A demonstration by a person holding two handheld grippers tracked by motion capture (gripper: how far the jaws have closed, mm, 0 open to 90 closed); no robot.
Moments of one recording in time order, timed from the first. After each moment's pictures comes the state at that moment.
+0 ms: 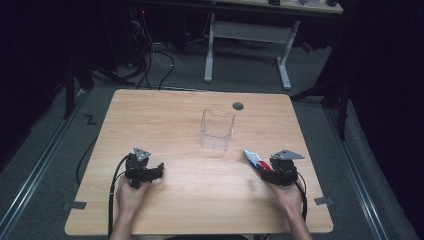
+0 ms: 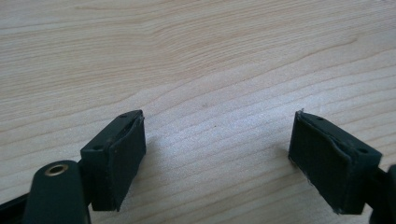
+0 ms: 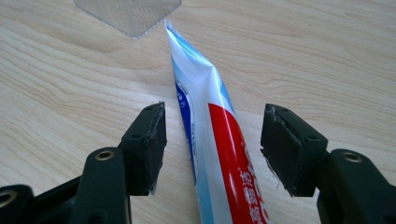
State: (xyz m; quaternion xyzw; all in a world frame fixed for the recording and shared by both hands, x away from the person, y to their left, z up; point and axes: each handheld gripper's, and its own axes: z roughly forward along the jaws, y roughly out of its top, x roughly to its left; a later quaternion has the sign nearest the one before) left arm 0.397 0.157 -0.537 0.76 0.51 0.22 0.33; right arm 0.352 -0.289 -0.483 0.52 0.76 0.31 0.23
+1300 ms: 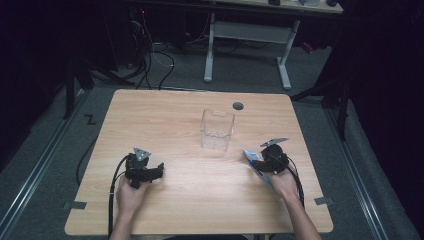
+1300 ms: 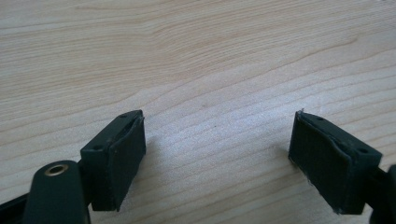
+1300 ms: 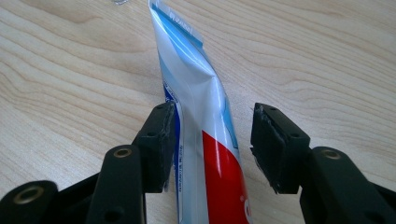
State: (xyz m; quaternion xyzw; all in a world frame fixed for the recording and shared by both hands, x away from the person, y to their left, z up) left arm 0.397 0.156 -0.537 0.76 0.51 0.22 0.33; right arm 0.401 -0.279 -0.490 0.51 0.81 0.22 0.17
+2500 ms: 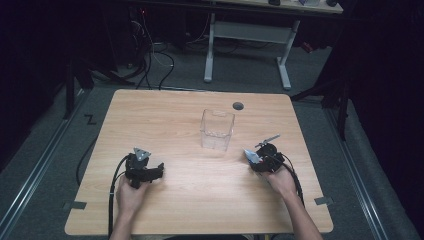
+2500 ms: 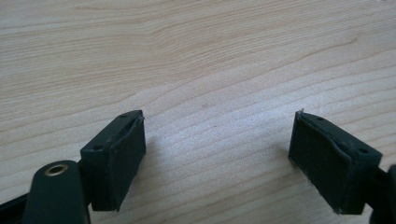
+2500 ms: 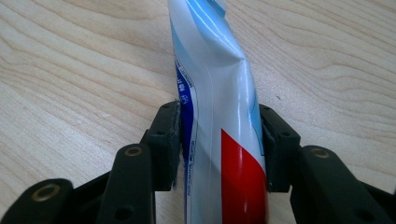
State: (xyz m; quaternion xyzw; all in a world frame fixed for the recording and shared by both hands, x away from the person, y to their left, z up) left arm 0.397 0.156 -0.537 0.76 0.51 0.22 0.33; right arm 0.415 -0.272 -0.499 0.50 0.84 0.18 0.11
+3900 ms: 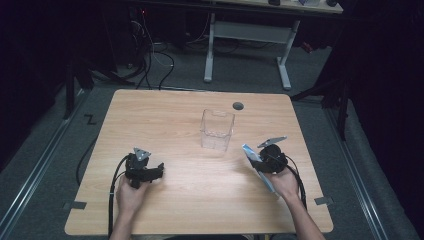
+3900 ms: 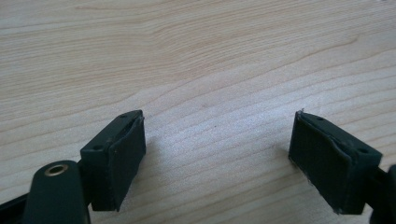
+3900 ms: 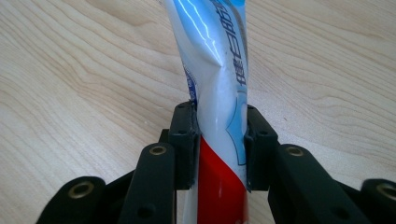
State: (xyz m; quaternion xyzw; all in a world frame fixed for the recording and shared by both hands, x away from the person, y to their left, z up) left arm 0.397 0.156 -0.537 0.76 0.51 0.22 0.33; right arm 0.394 -0.271 -0.475 0.46 0.84 0.24 0.14
